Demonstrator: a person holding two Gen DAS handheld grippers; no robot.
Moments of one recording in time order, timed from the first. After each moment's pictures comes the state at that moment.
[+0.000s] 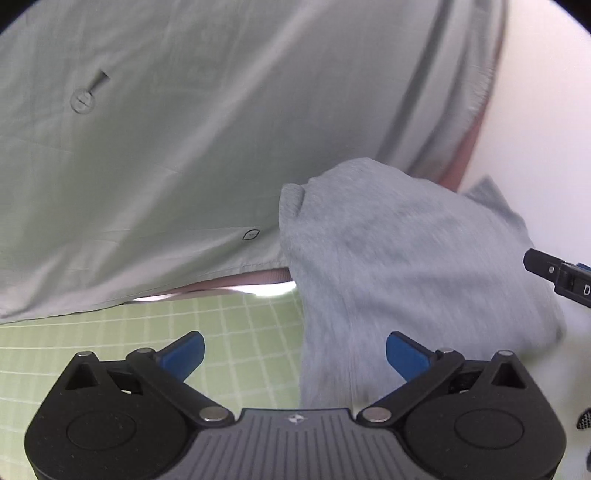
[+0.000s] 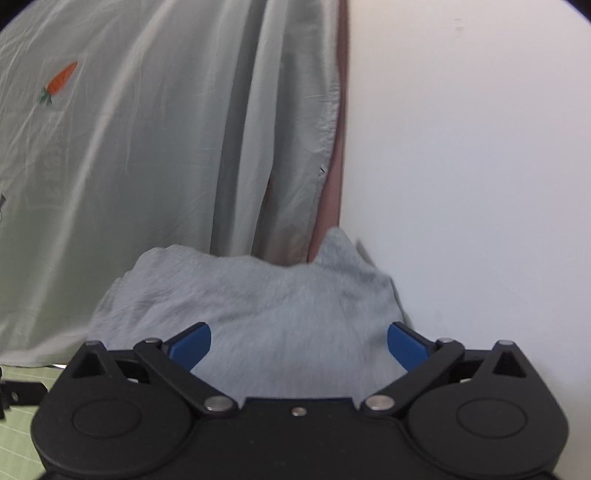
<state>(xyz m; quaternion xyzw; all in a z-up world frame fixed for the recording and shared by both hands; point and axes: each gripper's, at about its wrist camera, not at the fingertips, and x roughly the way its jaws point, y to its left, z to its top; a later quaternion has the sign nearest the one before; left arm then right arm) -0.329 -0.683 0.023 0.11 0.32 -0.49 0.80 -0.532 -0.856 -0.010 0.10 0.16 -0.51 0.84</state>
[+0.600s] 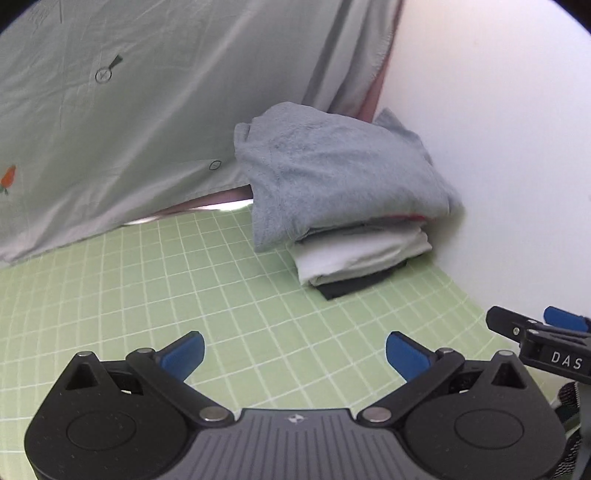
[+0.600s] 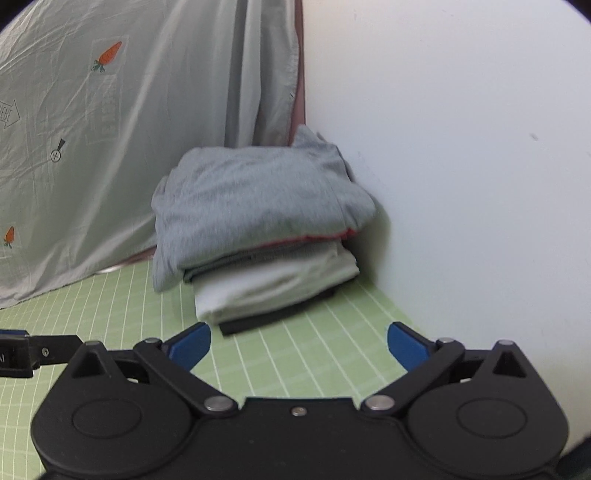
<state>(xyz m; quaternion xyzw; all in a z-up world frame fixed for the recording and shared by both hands) -0.419 -0.525 0.012 0.18 0.31 -0.56 0.75 -0.627 -0.635 -0.037 0.19 0.23 -0.53 0.79</state>
